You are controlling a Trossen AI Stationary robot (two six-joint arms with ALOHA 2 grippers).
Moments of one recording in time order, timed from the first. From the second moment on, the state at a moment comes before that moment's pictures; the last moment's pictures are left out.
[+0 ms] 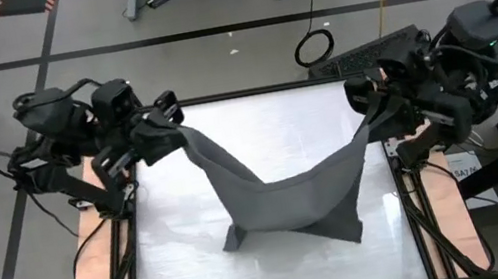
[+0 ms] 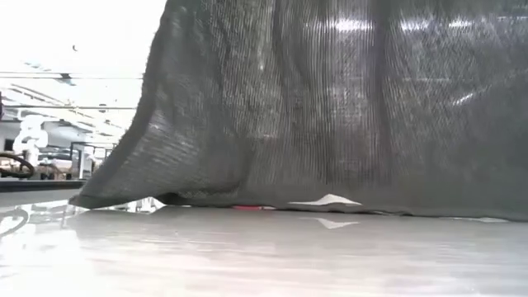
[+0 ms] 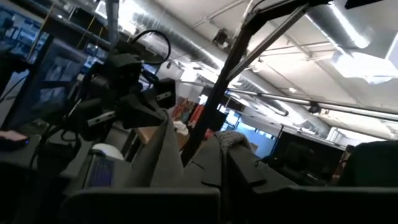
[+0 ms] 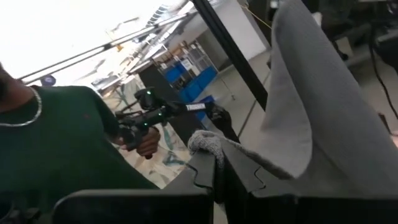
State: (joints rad) left arm -0.20 1.37 1.95 -0.21 0.12 -0.51; right arm 0.23 1.45 2.35 -0.81 -0.32 0.69
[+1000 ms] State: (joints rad) left arm 0.13 1.30 1.92 -0.90 -0.29 -0.53; right arm -0.07 1.45 2.35 -1.19 -0.05 0.31
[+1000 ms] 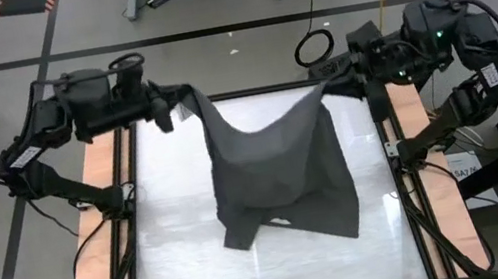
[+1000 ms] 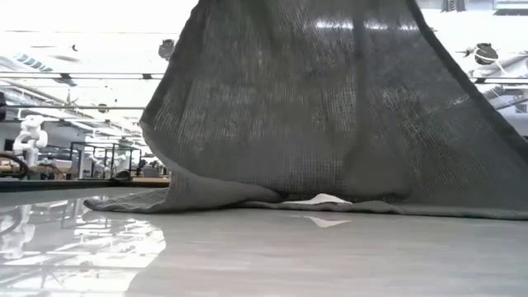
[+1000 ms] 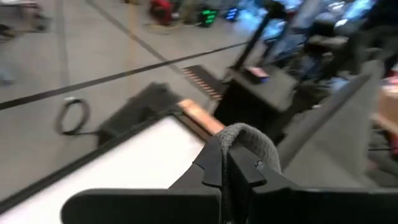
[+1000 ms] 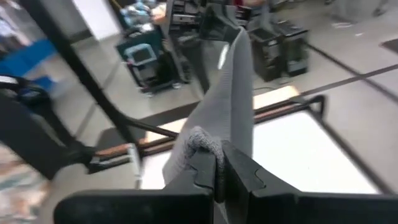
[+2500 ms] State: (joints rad) left arm 0.84 1.33 1.46 -0.27 0.09 -0.06; right arm -0.84 1.55 1.72 -0.56 -0.29 0.03
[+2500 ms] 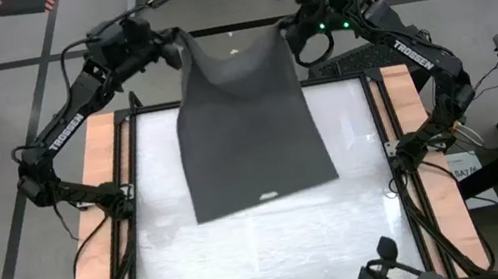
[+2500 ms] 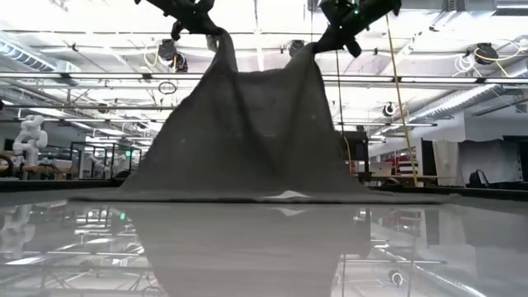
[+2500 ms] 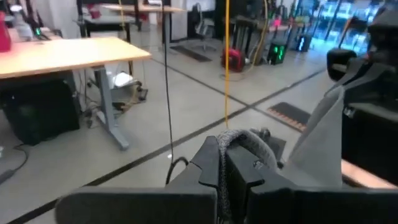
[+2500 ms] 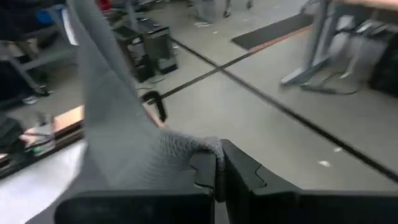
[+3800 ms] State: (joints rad) left arm 0.68 1.33 1.25 -1.11 0.41 0.14; right arm -0.82 1.55 1.32 -1.14 -0.56 -0.13
